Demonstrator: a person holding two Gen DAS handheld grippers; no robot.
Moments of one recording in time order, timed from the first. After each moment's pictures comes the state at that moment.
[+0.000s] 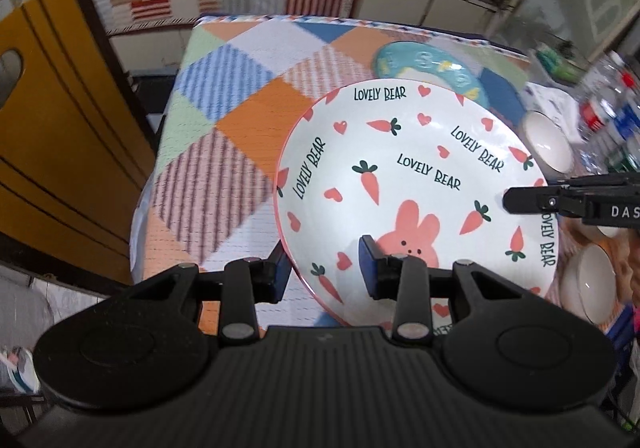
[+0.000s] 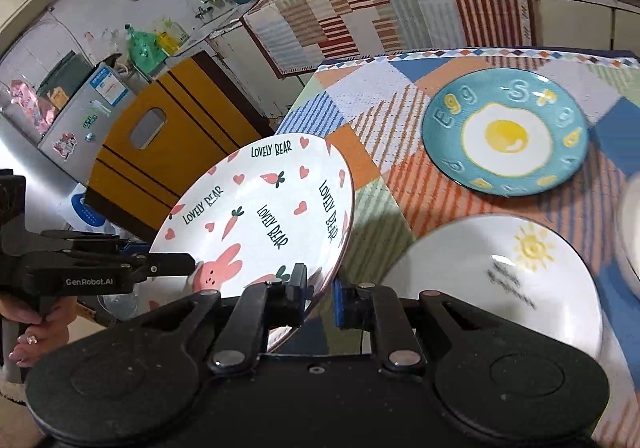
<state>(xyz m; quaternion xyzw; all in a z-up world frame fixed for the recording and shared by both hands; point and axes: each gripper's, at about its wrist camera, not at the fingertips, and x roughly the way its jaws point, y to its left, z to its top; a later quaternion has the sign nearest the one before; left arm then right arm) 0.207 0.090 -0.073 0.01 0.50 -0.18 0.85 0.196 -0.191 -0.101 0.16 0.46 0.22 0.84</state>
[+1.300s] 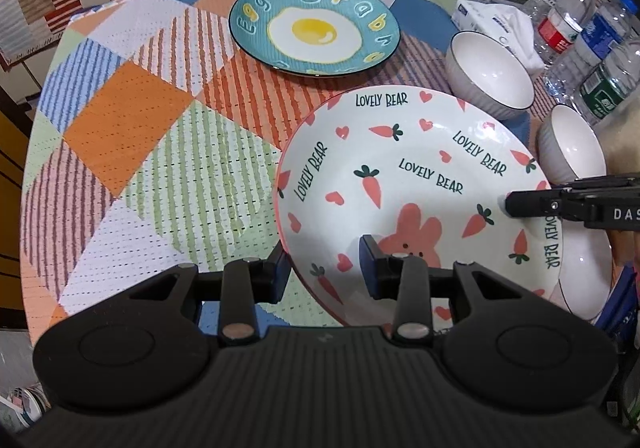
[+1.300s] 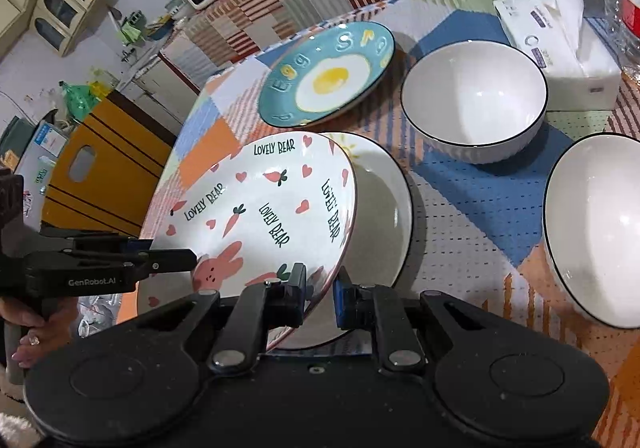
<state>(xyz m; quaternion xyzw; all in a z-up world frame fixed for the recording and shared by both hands) 0.224 -0.050 -0.139 0.06 0.54 -0.25 0.80 0.140 -0.312 -0.163 0.23 0.49 0.12 0.84</state>
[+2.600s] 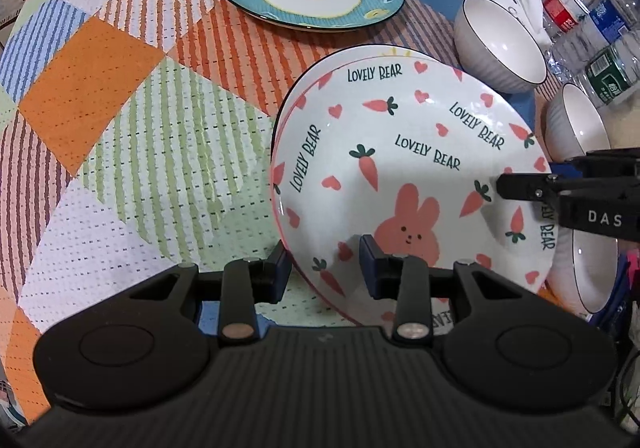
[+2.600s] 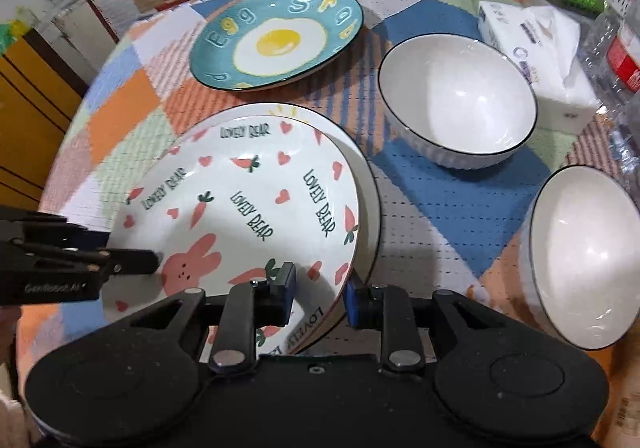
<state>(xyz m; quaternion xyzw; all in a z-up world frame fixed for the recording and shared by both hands) 0.240 -0.053 -0.180 0.05 0.58 -0.28 0.76 0.168 -0.268 -0.164 0.08 0.56 0.00 0.83</state>
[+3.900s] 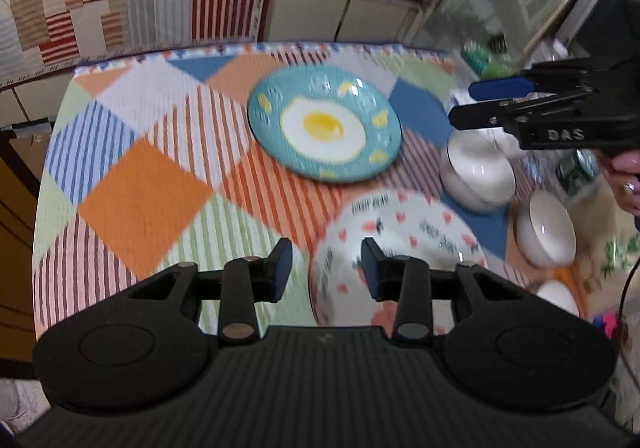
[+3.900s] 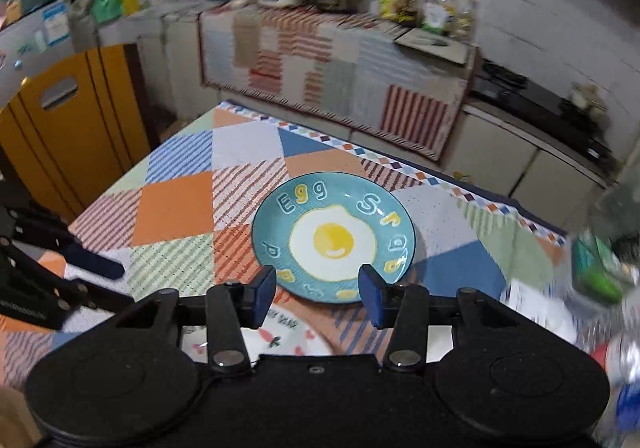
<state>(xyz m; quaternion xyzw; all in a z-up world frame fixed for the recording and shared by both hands) 0.271 -0.019 -0.090 0.00 0.47 -0.29 0.84 0.259 -0.256 -0.060 -0.09 0.42 0.14 0.89</state>
